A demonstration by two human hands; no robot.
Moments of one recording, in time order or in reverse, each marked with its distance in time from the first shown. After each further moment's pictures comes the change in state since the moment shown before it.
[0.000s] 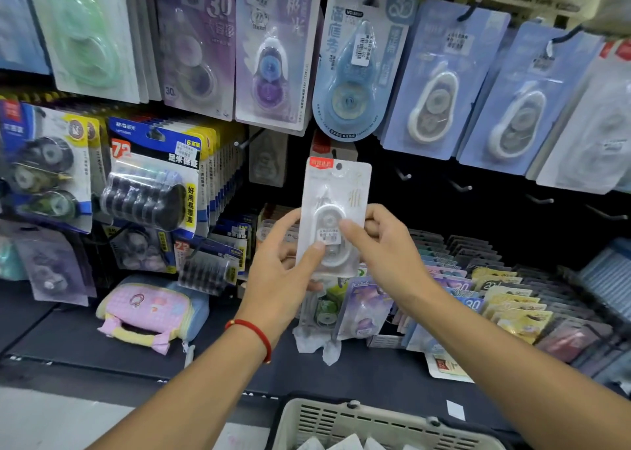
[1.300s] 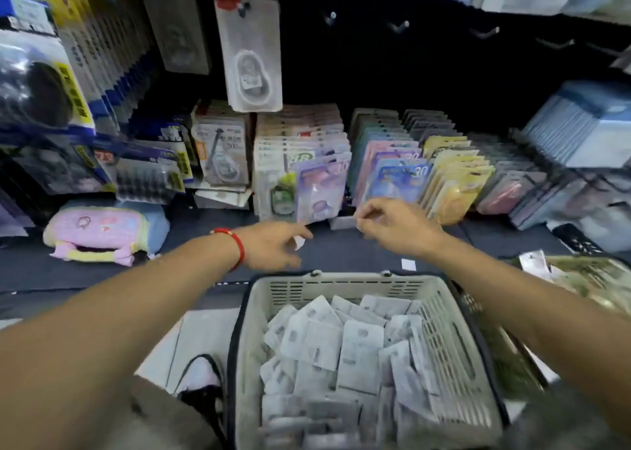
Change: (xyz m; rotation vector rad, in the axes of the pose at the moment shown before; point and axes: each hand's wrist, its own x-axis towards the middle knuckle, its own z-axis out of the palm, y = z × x) left_hand -0.022 -0.080 0.021 1.123 -1.051 -0.283; right_hand -0.103 0.121 -0.085 -0.516 -0.179 0.365
